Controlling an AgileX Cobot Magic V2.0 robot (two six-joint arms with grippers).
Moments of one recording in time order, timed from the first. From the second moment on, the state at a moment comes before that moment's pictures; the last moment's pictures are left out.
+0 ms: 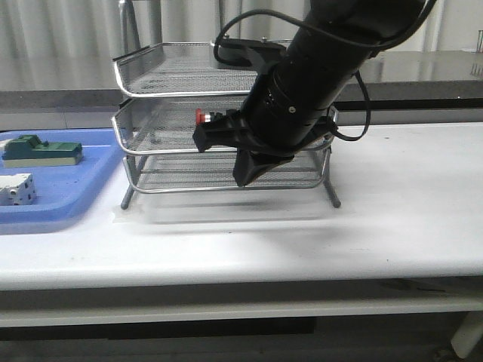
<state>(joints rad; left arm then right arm) -0.01 0.27 -0.37 -0.51 0.18 0.54 0.56 1.91 -1.27 0.25 0.32 -0.16</state>
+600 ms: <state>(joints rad) -0.01 0.27 -0.37 -0.51 0.18 0.54 0.55 1.87 -1.33 0.25 0.45 -0.16</state>
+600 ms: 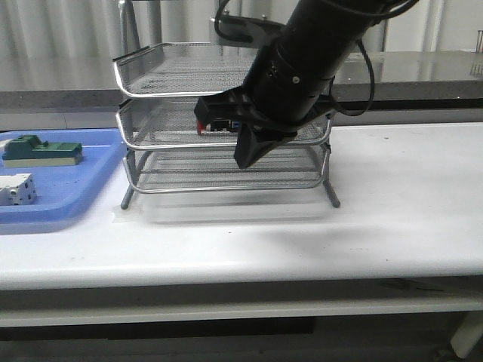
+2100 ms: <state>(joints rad) -0.01 0.27 -0.37 -0.51 0.18 0.54 0.13 0.70 -0.57 0.23 0.44 -0.16</state>
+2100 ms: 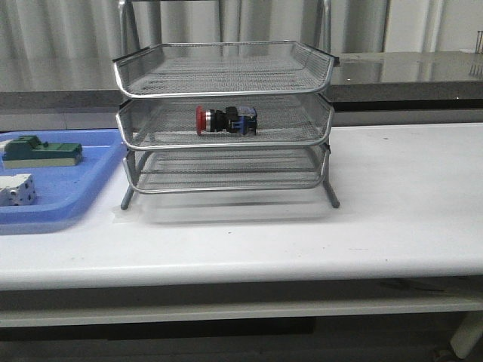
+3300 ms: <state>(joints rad) -0.01 0.27 -0.37 -0.51 0.18 0.54 0.13 0.48 -0.31 0.16 0.11 -0.03</state>
